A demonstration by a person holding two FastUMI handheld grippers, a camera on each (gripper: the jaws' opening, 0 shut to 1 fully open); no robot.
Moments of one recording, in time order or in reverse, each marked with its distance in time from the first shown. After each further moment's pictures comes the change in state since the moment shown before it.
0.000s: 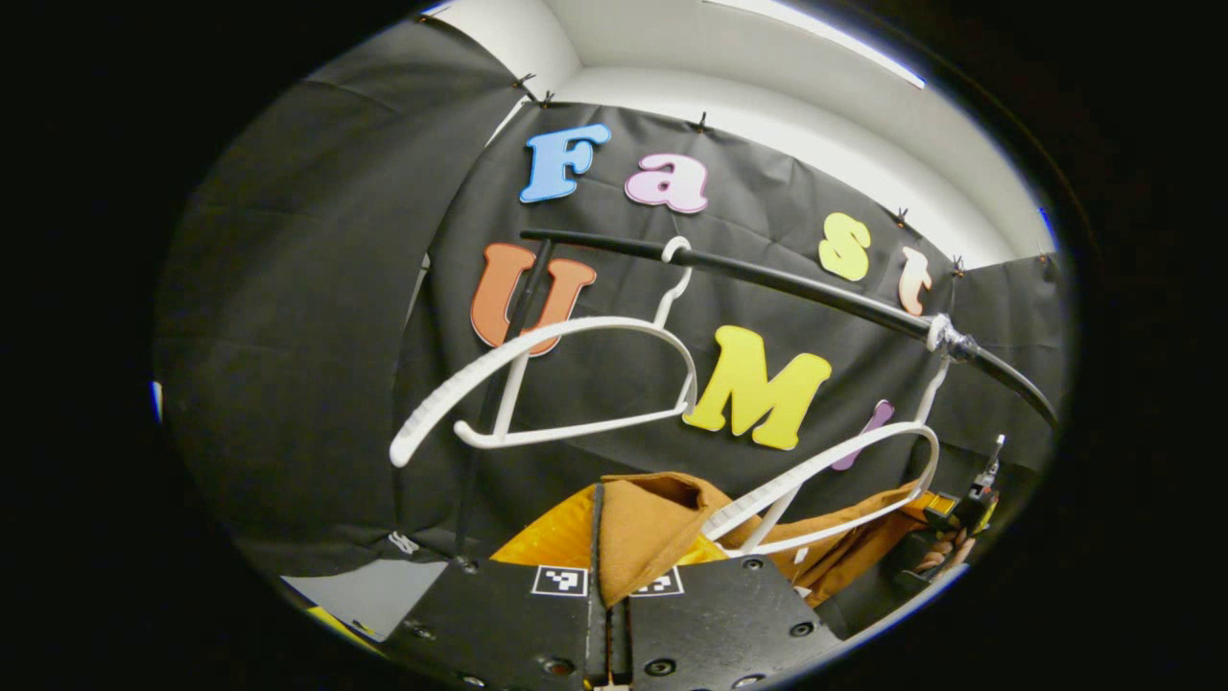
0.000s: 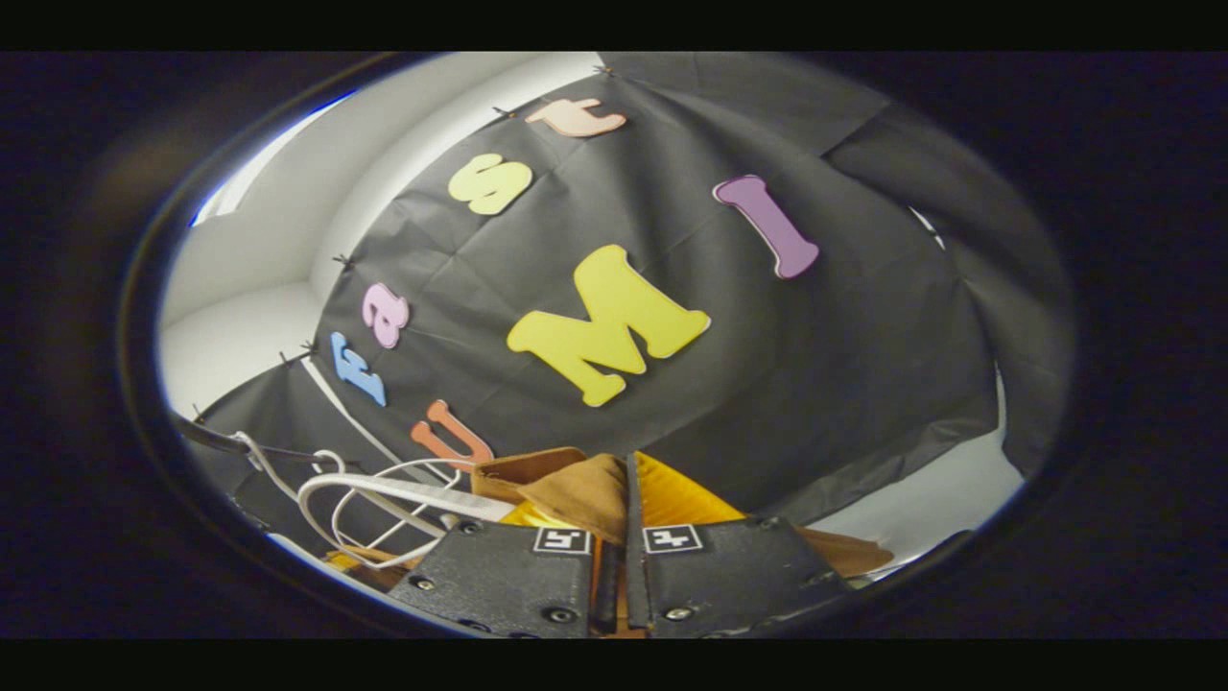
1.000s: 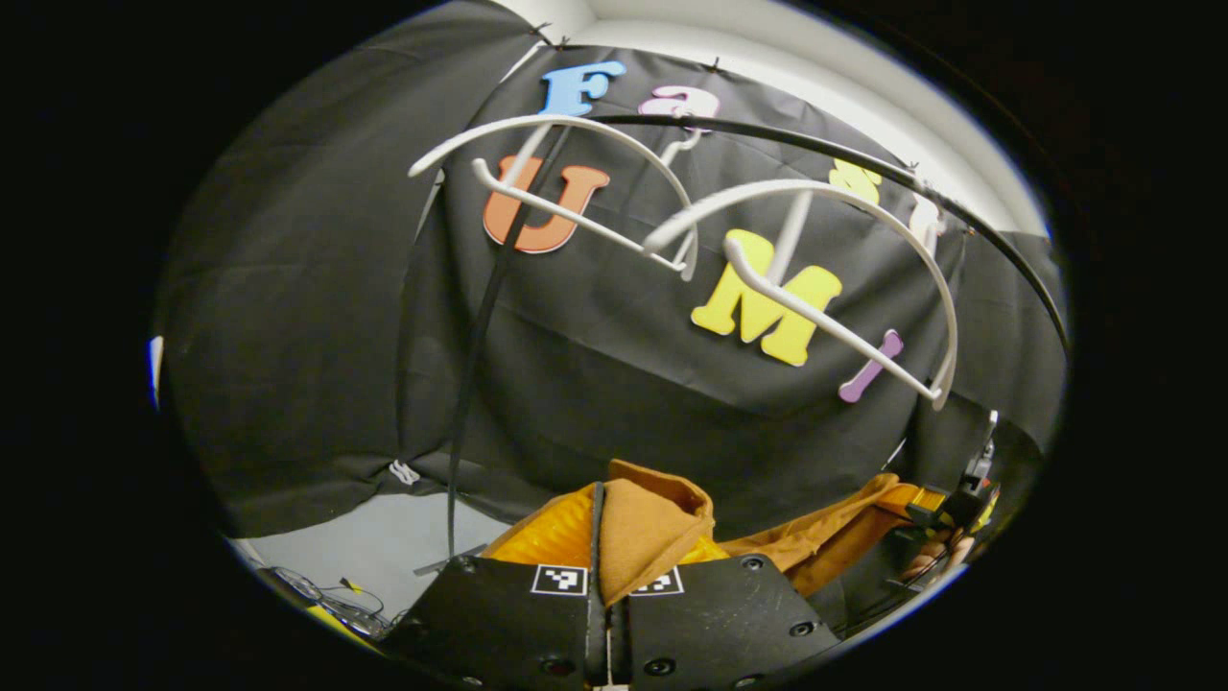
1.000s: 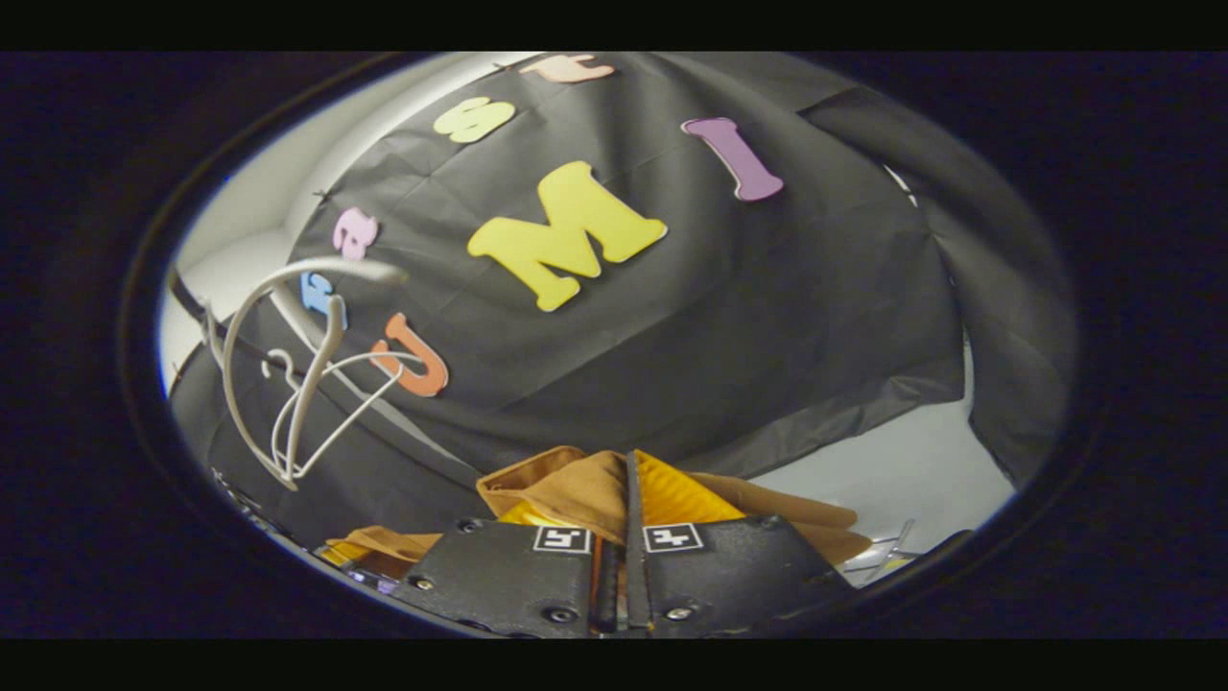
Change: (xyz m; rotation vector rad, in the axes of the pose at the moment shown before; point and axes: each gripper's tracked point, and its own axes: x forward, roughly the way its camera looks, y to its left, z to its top) left arm -0.030 -0.016 -0.143 -0.011 0.205 0.019; right arm -0.028 -0.050 -0.141 -0.098 0.228 -0.099
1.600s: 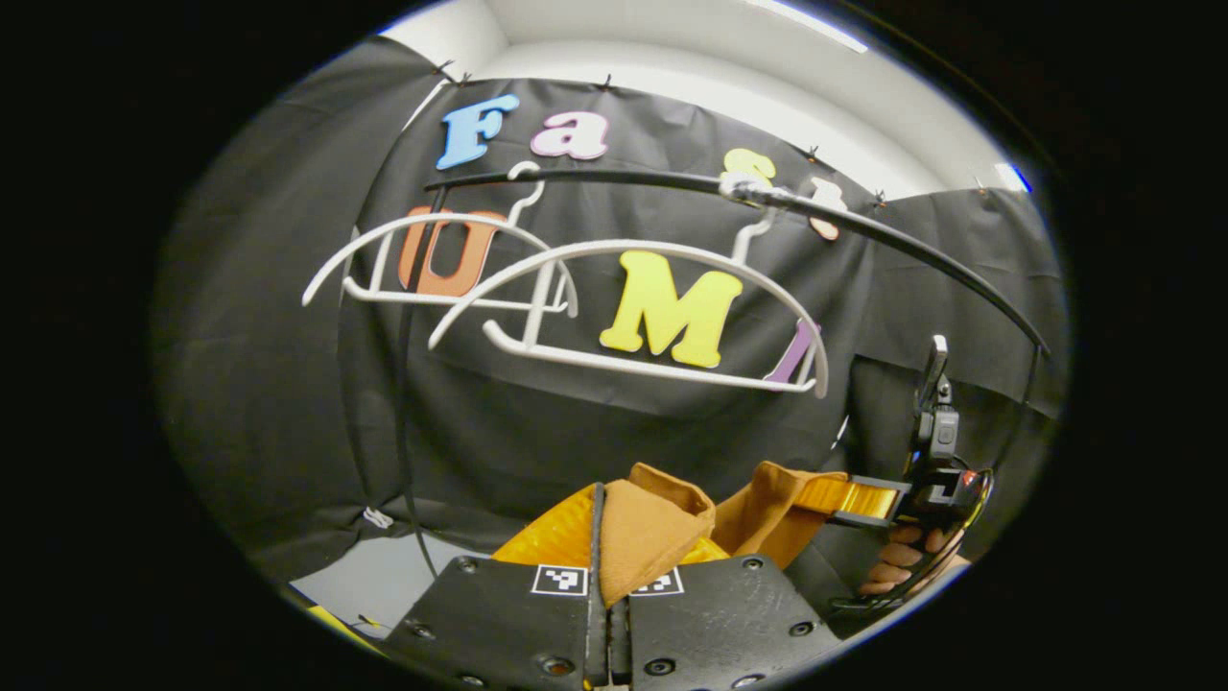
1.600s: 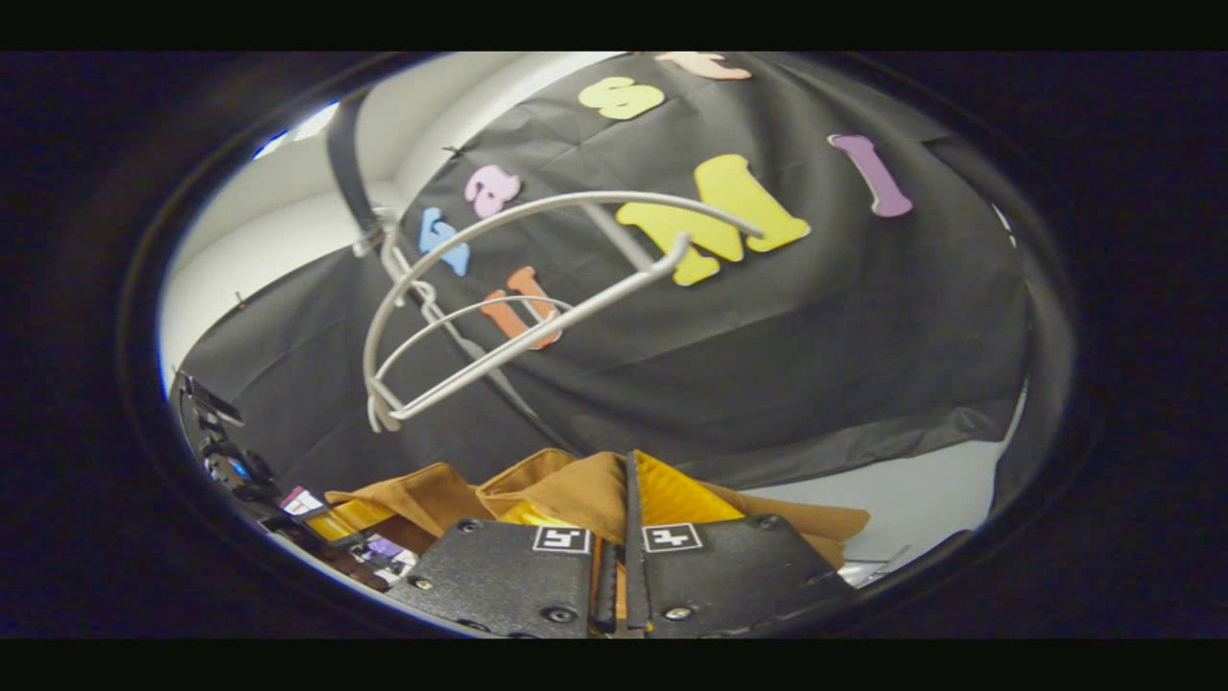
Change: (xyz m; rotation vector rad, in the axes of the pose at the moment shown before) left arm -0.056 -0.107 0.034 0.164 -0.085 -0.178; right arm -0.063 0.129 -0.047 -0.203 0.081 0.284
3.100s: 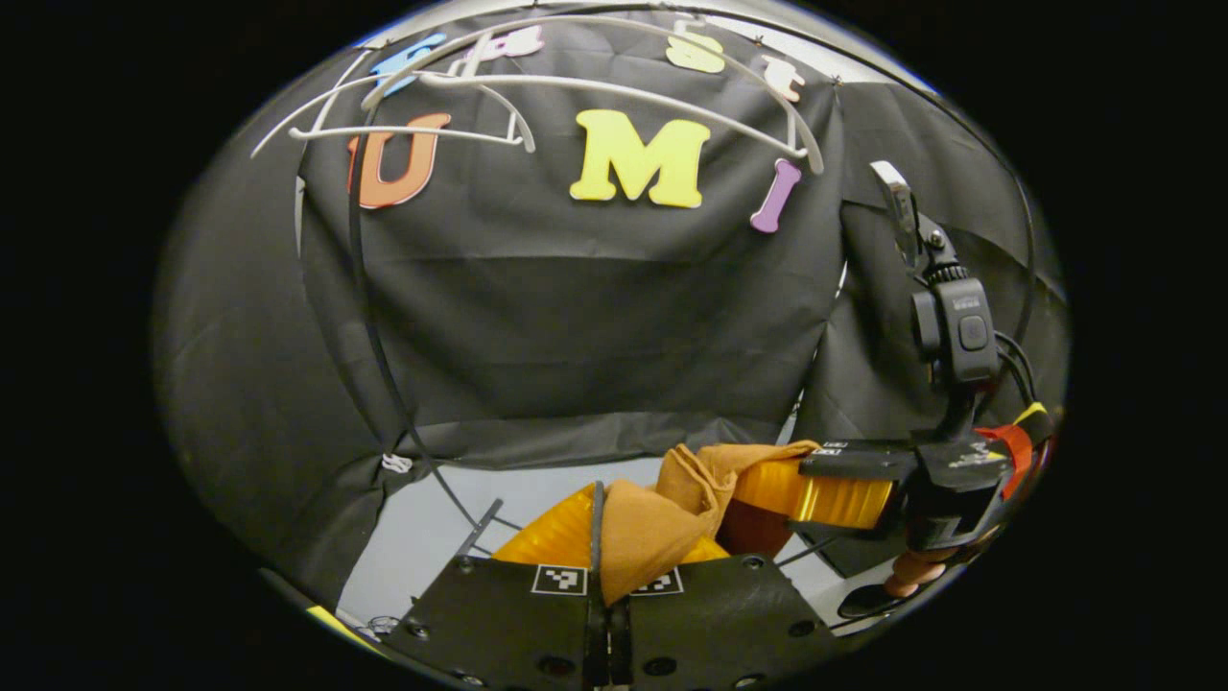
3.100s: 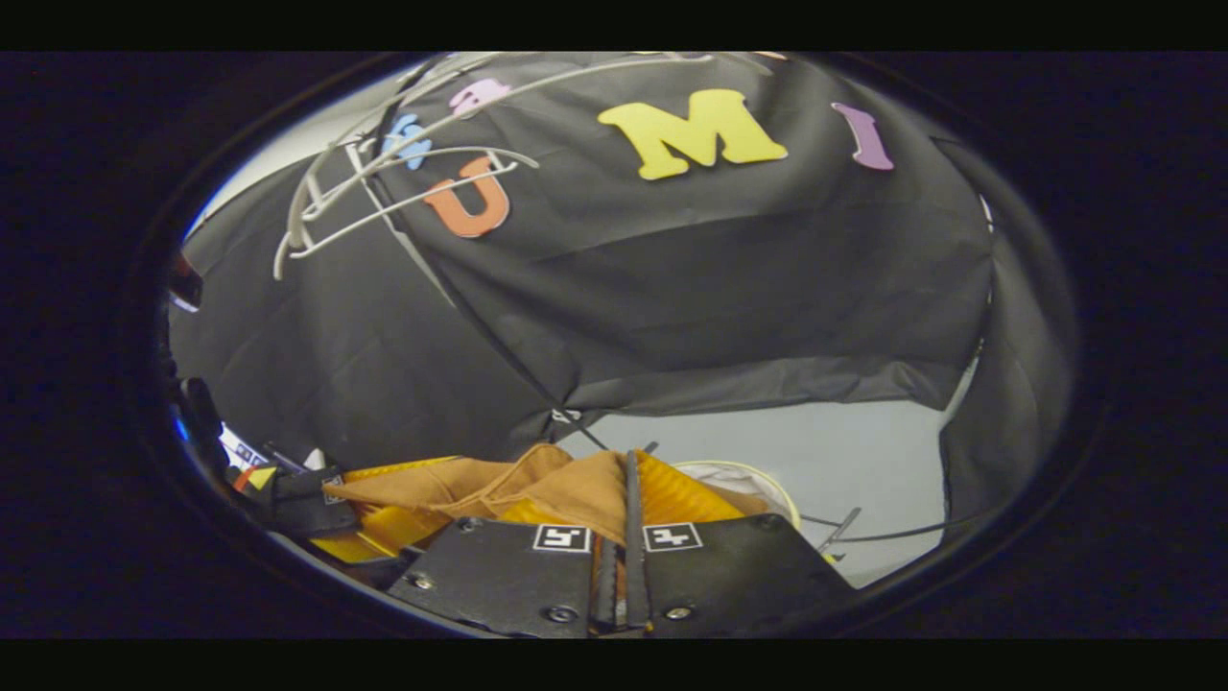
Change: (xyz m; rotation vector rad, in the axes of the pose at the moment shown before) left arm 0.010 0.035 -0.185 0.158 0.411 -0.020; right arm 0.037 -0.065 -0.191 -0.050 0.269 -0.325
